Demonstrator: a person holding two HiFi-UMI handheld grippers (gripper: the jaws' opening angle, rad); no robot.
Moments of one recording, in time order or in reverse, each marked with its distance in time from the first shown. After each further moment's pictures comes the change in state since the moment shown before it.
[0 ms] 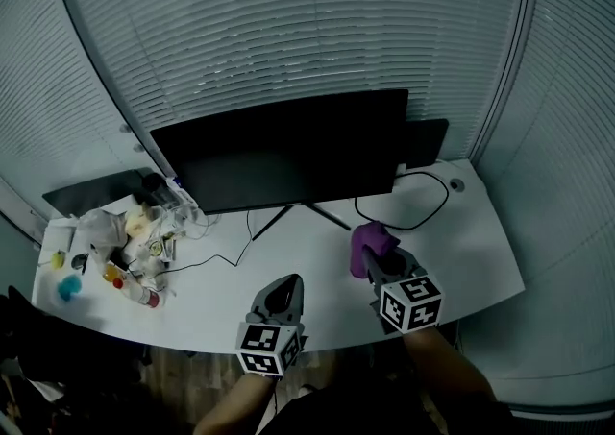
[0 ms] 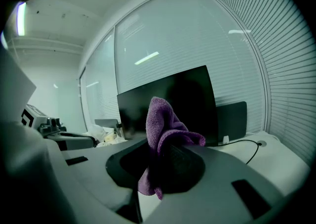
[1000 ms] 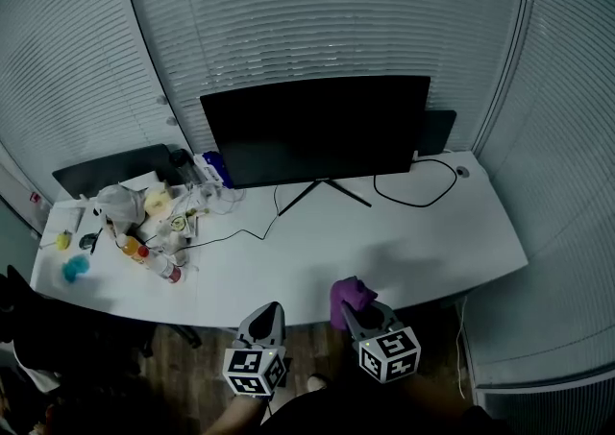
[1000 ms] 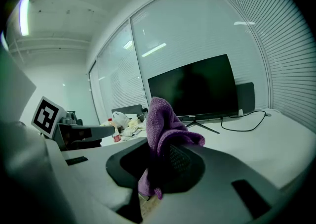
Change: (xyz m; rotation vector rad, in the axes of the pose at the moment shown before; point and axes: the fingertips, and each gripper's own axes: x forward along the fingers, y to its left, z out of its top) left arm -0.179 0.067 -0.091 -0.114 0.013 0.100; right arm -0.074 0.207 -0.122 0.011 0.096 0.064
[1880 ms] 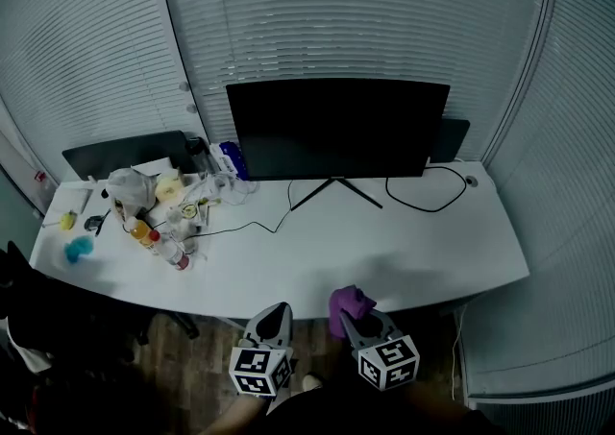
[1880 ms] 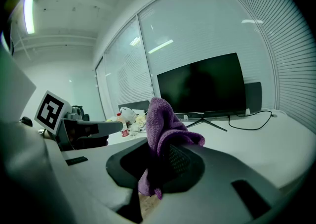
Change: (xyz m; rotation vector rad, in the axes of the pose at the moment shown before) left arm -0.020 0.000 -0.010 -0.014 -0.003 -0.003; right arm -0.003 0.035 -0.018 -0.037 0.037 0.055
